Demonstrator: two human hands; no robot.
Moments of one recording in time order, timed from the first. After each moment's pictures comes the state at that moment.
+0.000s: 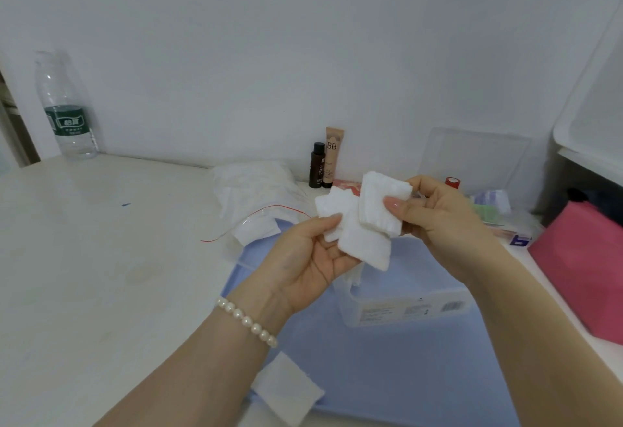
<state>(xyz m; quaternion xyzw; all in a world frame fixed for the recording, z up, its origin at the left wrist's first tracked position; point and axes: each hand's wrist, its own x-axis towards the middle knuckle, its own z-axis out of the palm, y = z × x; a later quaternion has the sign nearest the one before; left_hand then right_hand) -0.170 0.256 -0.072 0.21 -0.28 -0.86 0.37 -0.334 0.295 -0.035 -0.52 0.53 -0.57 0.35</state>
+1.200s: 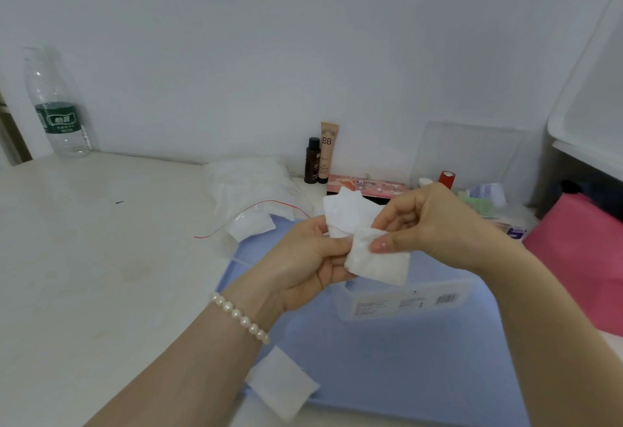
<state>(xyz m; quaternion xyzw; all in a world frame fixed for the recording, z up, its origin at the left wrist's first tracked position) -0.172 0.261 -0.075 0.22 -0.47 -0.79 0.32 -0.328 0.317 -0.013 -0.65 0.64 -0.32 0.27</state>
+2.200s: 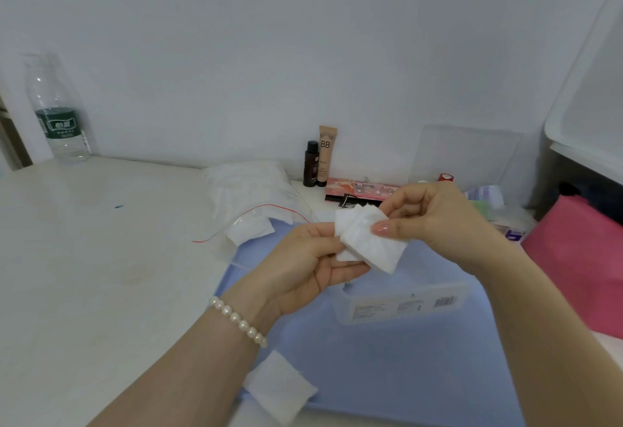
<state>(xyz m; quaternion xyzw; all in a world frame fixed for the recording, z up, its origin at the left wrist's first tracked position) -0.173 0.262 -0.074 0.24 -0.47 -0.78 0.32 -0.336 0.313 -0.017 -0.60 0.59 -0.44 0.30</state>
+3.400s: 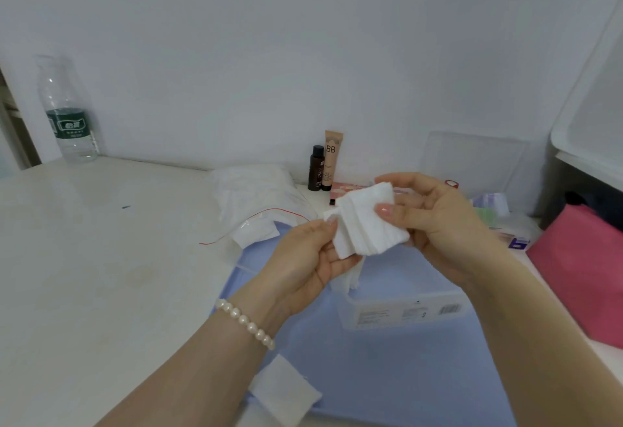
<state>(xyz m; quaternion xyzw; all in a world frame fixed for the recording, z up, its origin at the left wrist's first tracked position) -0.174 0.257 -0.073 0.26 -0.39 -0.79 0.40 -0.322 0.310 -0.020 -0.51 0.46 -0.58 0.44</state>
